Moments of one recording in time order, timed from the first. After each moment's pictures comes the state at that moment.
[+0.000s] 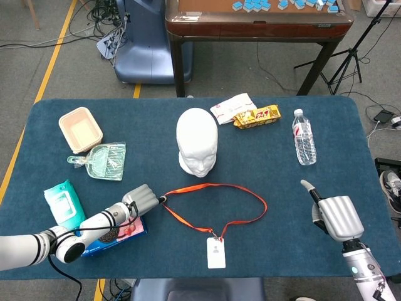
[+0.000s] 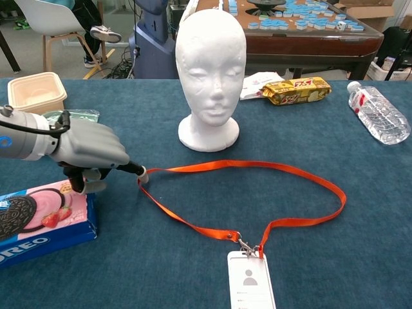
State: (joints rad) left arm -1.09 -1.30 0.10 -1.60 1.05 0.55 0.64; right arm 0.20 -1.10 0.02 -1.80 -1.51 1.36 -0.32
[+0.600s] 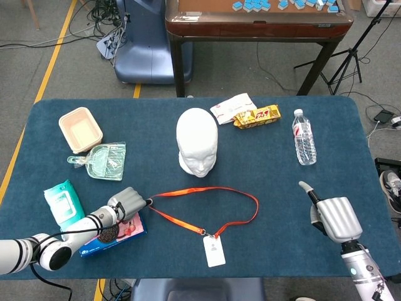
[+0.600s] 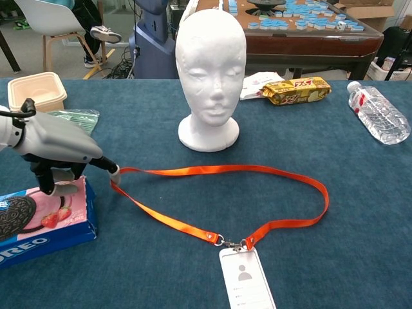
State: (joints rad) left arm -1.11 -1.17 0.15 -1.75 0.91 0.57 0.57; right arm 0.19 -1.10 0.02 -1.81 -1.51 1.36 -0.33
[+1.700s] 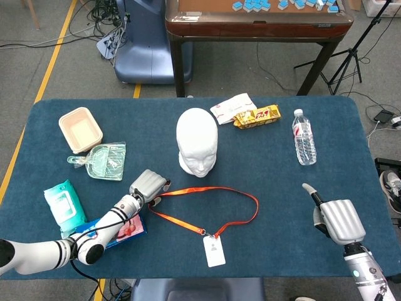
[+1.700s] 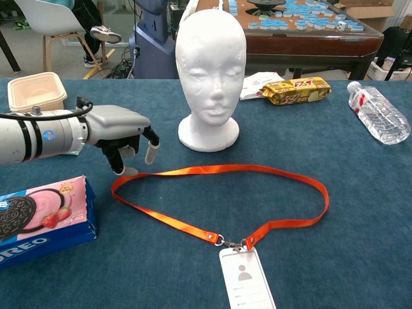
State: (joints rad) left arm -0.97 -1.54 -0.05 -1.41 0.99 0.80 0.44; right arm 0.17 -1.09 0.02 -1.81 -1.50 1.36 -0.31
